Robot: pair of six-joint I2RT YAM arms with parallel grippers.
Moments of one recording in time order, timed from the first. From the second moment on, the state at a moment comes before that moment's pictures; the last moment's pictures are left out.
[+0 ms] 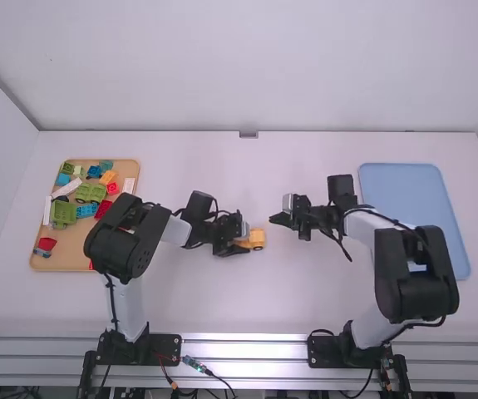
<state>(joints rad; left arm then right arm) -0.33 2.01 0.76 0.26 0.83 0.93 0.10 1.72 0.79 -0.15 -1.16 -1.20</state>
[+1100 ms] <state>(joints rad) -0.33 2.01 0.78 0.19 0.84 0.95 0.02 1.72 0.79 0.00 -1.06 -1.00</state>
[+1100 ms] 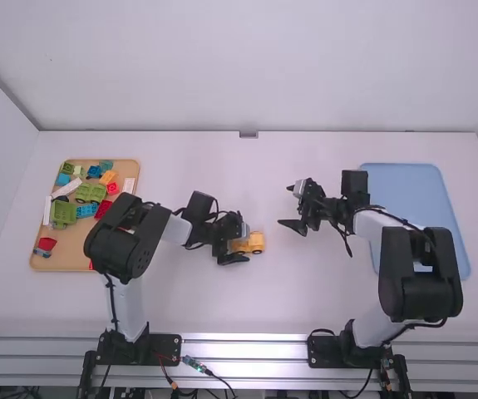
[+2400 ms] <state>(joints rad) 0.14 1.72 1.21 -0.57 -0.03 0.62 0.02 1.72 0.79 0.05 -1.06 -0.92</state>
